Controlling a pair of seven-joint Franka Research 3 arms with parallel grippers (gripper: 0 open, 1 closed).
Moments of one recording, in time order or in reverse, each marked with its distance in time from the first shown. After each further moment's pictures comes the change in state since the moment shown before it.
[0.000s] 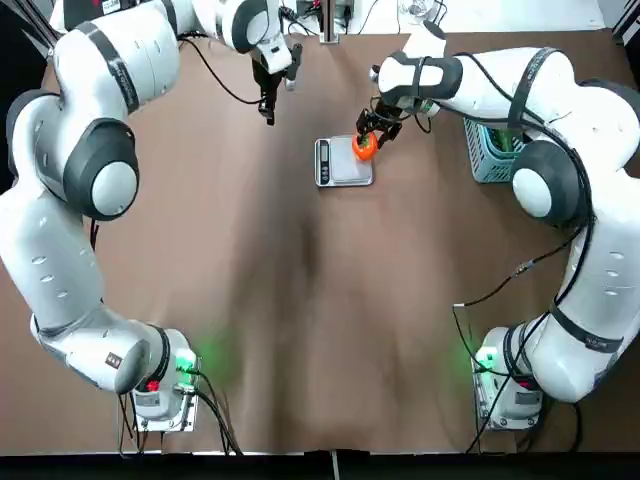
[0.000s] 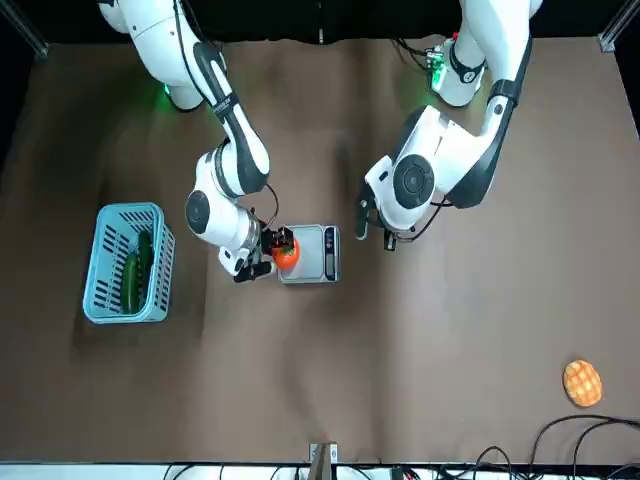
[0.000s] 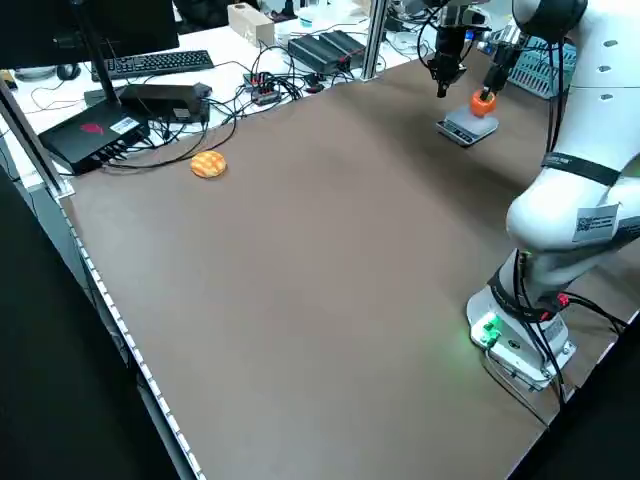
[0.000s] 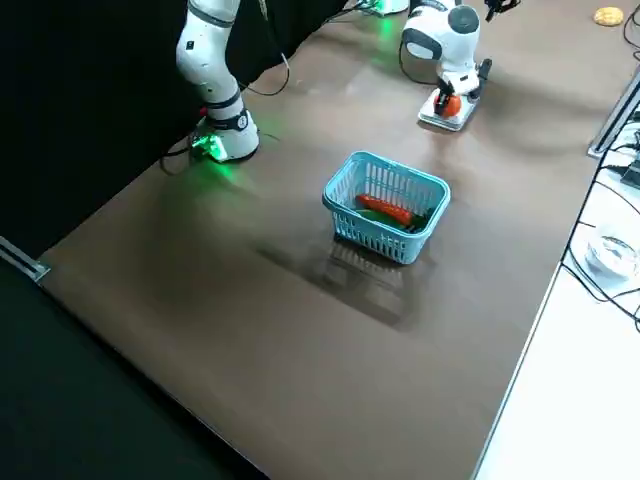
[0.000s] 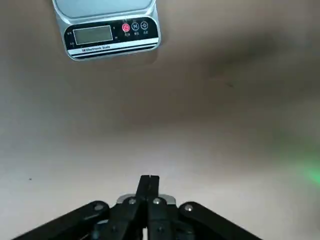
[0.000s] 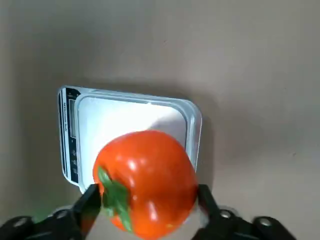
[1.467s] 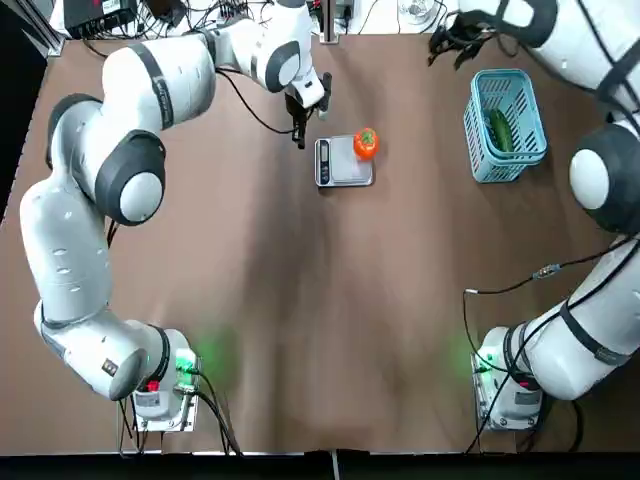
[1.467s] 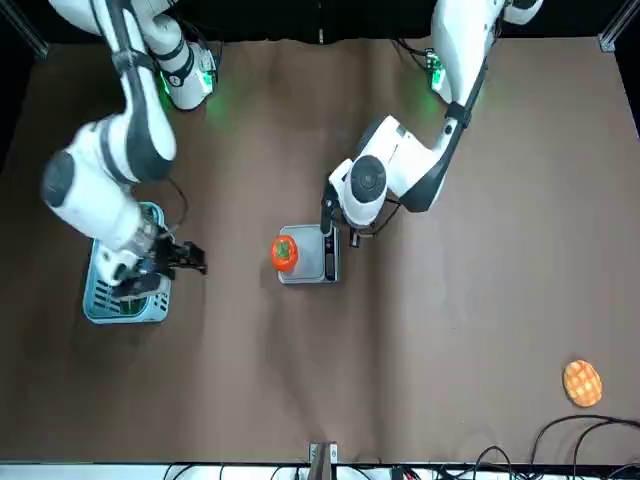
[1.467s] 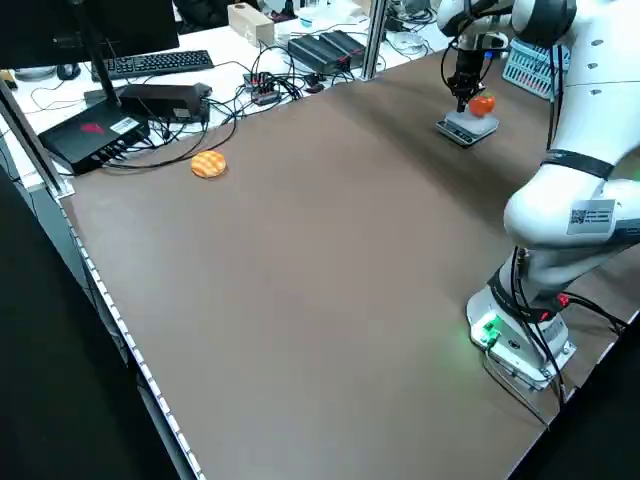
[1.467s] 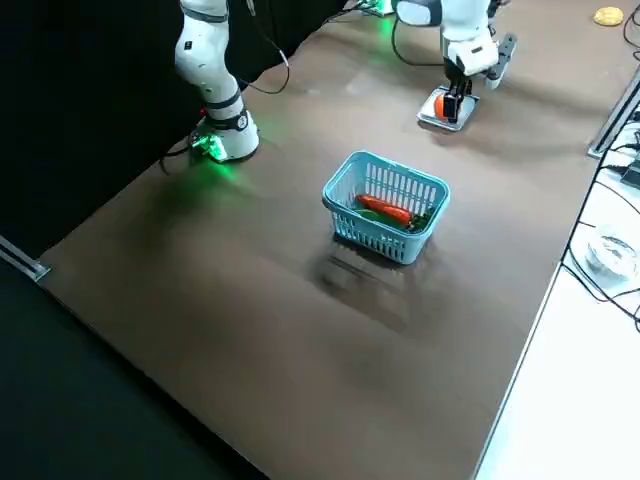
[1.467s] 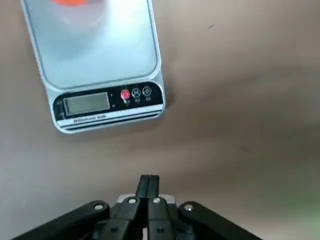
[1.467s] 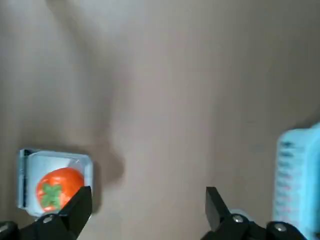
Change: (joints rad) left arm -0.123 0.117 -0.005 0.000 -0.040 0.181 -0.127; right arm -0.050 -0.265 -0.307 0.030 -0.315 -0.183 -0.002
